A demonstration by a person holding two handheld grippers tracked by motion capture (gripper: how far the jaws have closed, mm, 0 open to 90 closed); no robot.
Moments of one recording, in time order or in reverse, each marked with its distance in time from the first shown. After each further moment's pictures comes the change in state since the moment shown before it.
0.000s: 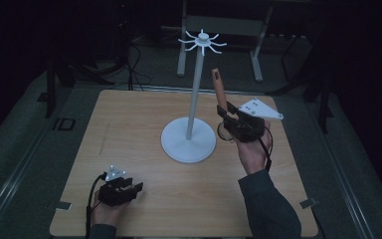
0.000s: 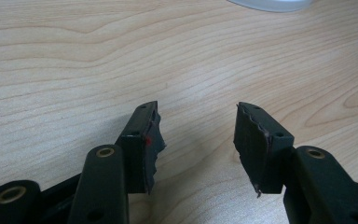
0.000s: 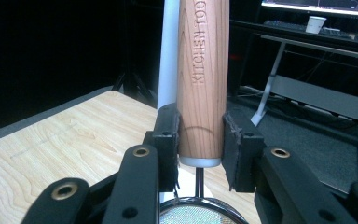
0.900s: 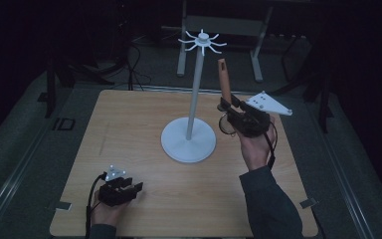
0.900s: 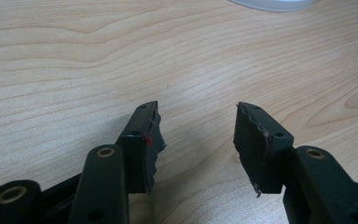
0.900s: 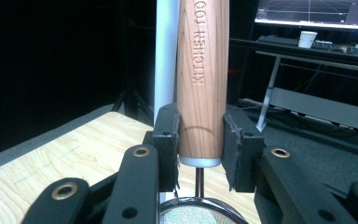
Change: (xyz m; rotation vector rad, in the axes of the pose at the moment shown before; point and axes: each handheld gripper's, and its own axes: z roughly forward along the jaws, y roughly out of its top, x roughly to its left) left arm 0.000 0.000 0.000 0.001 0.003 0.002; right arm -0.006 0.017 -0.008 -0.068 -0.004 0.039
